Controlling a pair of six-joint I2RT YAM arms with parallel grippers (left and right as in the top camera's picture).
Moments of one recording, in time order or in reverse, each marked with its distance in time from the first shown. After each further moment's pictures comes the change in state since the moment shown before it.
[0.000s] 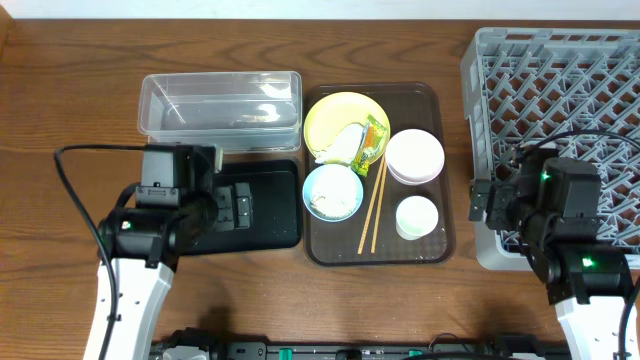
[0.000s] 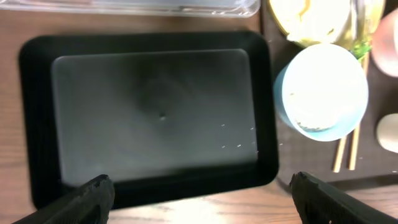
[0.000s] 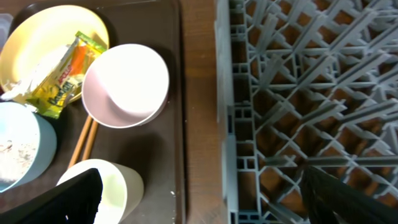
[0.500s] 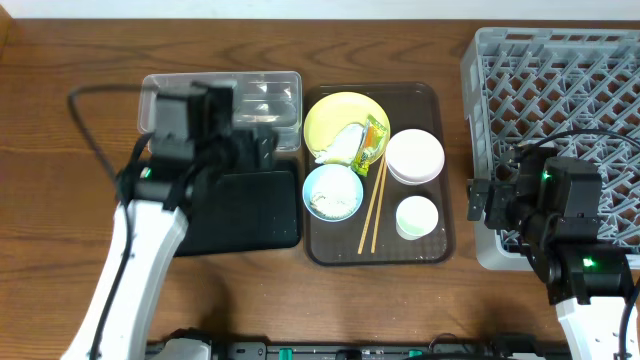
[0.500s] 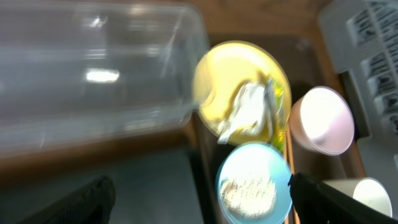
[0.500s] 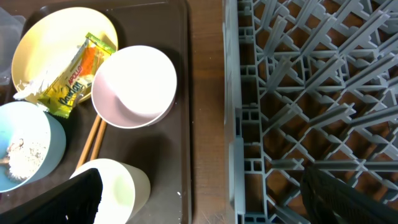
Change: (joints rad) left arm -0.071 0.241 0.182 0.313 0.120 -0.034; right arm 0.000 0.000 0.005 0.003 -0.022 0.000
